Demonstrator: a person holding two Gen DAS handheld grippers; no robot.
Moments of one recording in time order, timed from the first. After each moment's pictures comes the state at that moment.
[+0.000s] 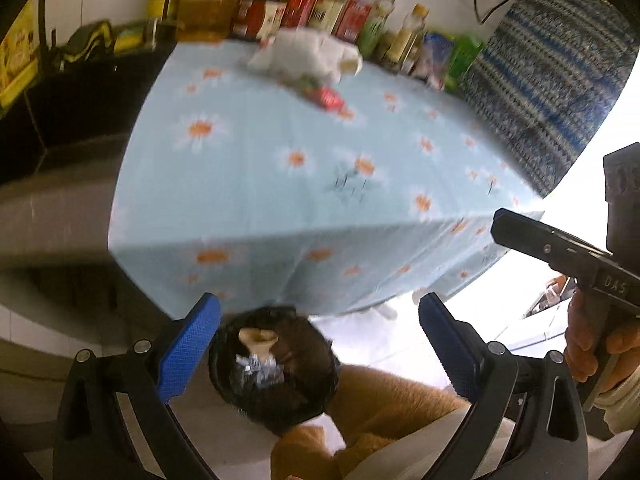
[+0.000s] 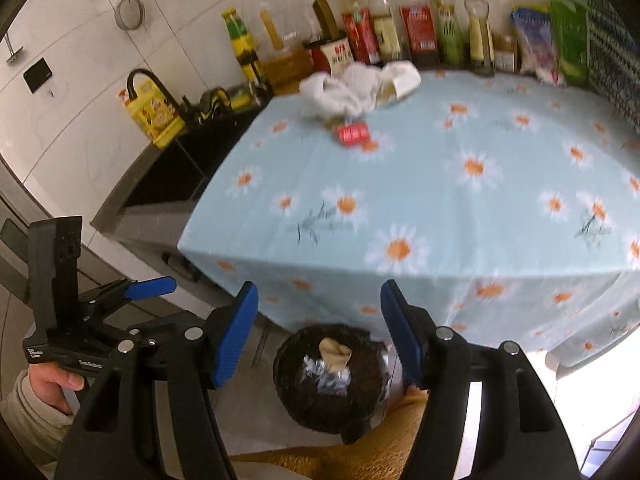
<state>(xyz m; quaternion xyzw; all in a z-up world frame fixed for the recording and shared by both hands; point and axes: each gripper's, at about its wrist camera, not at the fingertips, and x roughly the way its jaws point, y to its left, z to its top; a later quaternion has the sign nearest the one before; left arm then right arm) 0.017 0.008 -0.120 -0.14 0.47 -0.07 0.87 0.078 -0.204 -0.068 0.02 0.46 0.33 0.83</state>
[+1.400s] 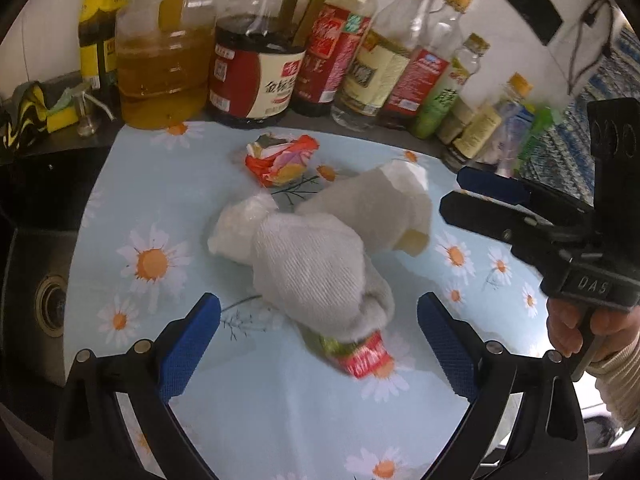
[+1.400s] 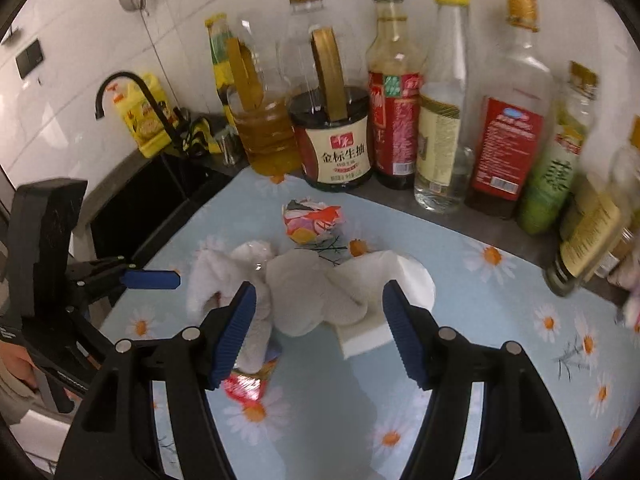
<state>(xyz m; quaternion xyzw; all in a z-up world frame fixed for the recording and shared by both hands) 0.300 0.041 -0.109 -0.18 0.48 -0.01 0.86 0.388 -0.114 -0.058 -0.11 0.42 0.44 0.79</state>
